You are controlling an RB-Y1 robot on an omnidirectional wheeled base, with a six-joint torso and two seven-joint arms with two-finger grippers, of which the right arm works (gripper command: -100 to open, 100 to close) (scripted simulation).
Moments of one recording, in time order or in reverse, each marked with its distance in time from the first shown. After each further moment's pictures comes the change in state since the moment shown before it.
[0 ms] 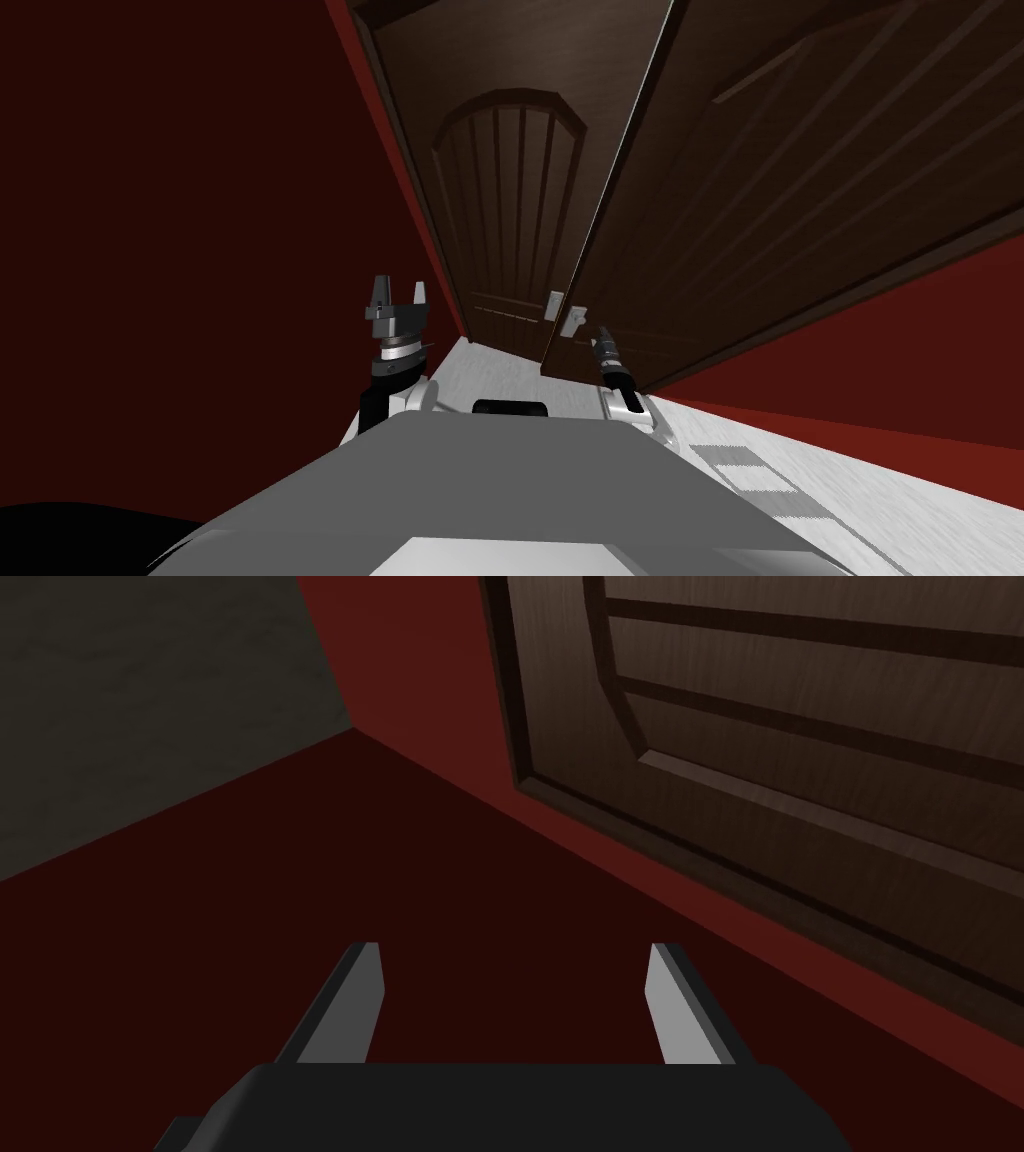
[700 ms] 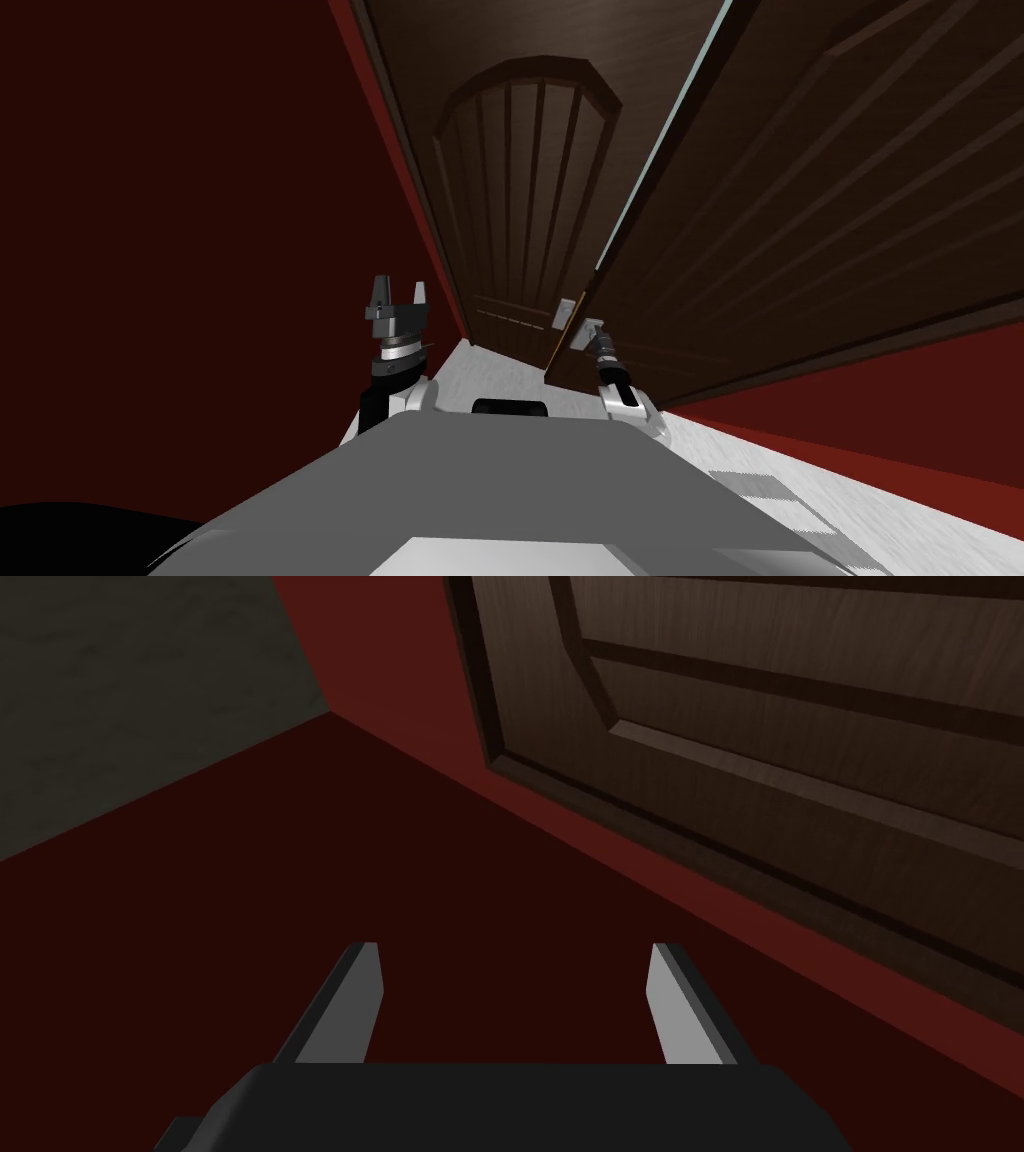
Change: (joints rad) arm -0.032 0.008 0.012 0.002 0.001 -0.002 0.007
